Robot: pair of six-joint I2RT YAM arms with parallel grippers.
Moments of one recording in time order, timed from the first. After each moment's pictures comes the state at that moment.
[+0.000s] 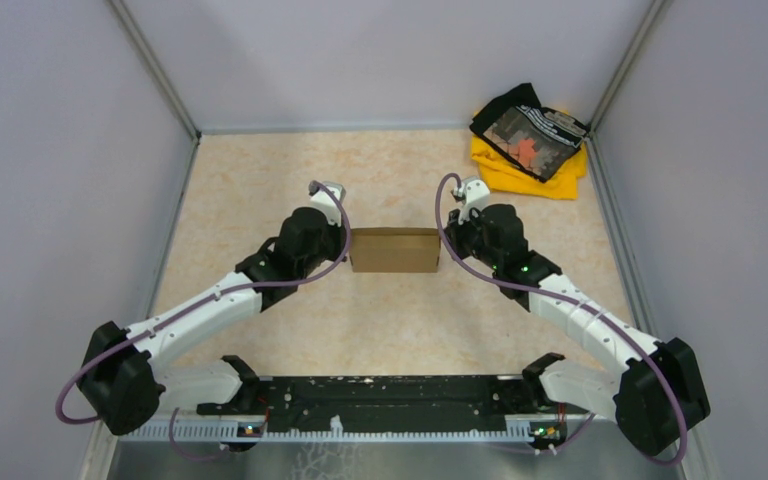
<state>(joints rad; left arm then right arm) -0.74 1.18 0.79 -0.05 -0.29 -0.25 0.52 1.08 0.68 0.01 -0.07 0.10</state>
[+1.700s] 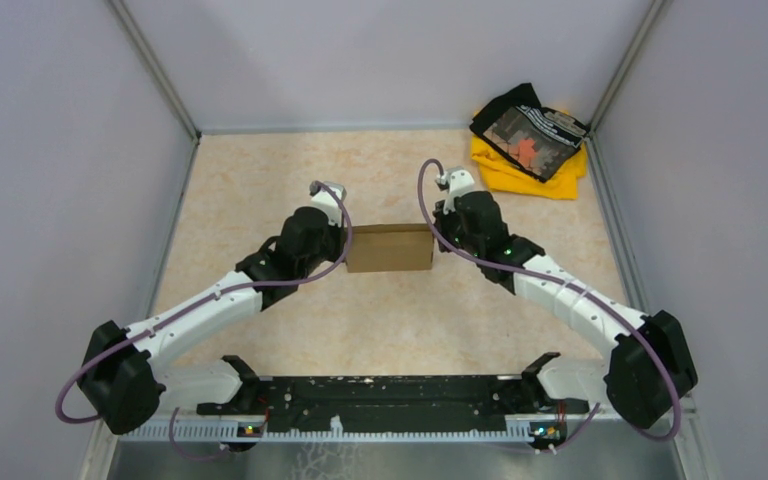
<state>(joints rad) -0.75 1.18 0.80 -0.09 -0.30 -0.24 0.60 1.20 0.82 -0.11 0.06 0.16</state>
